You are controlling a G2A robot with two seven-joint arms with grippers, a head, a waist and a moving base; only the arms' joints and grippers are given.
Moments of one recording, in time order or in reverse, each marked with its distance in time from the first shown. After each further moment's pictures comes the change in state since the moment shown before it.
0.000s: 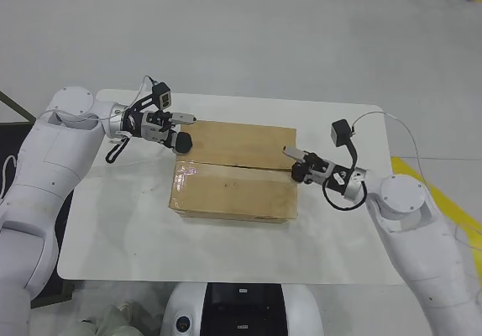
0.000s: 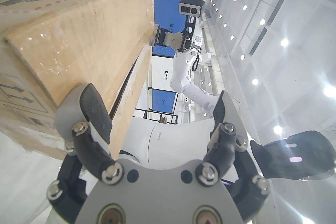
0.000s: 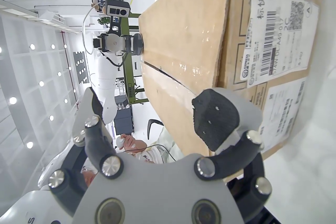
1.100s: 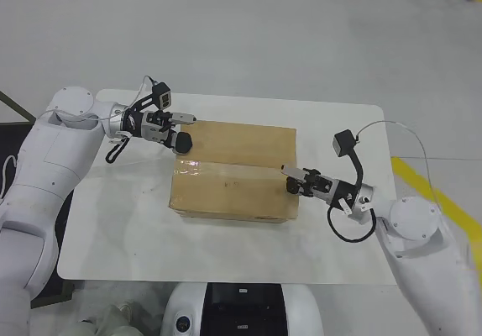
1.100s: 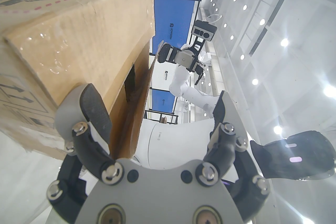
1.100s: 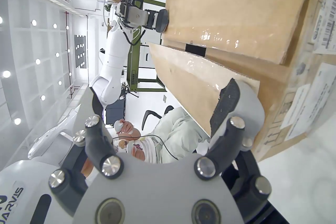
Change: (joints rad) left arm 0.000 0.000 0.000 0.000 0.000 0.000 0.000; right arm -0.141 0.010 0.066 -0.211 -0.051 -0.055 0.029
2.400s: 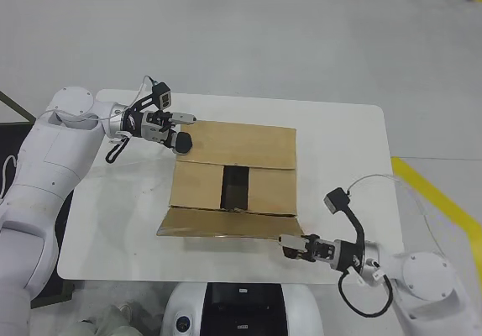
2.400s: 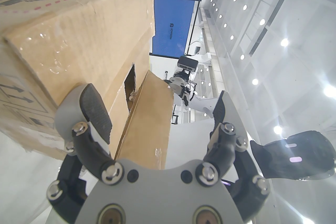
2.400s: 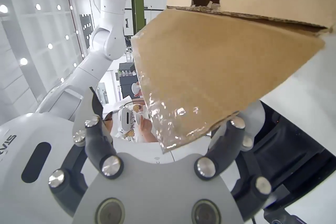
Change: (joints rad) left arm 0.000 0.000 0.000 0.000 0.000 0.000 0.000; right arm -0.417 0.008 0.148 -0.297 0.004 -0.024 0.181
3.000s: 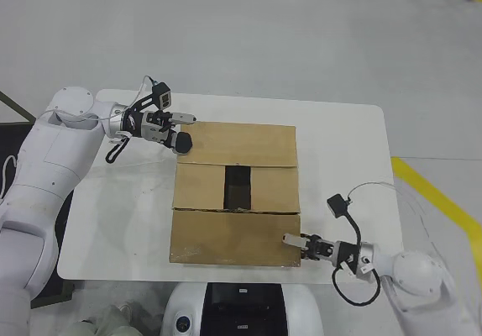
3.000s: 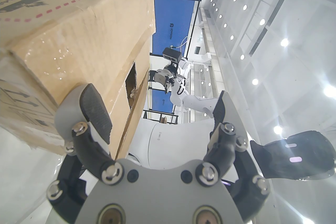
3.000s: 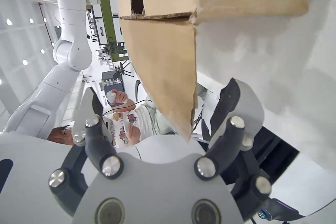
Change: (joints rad) left arm 0.000 0.000 0.000 0.000 0.000 0.000 0.000; right arm 0.002 -0.014 -0.016 0.154 -0.137 -0.029 0.015
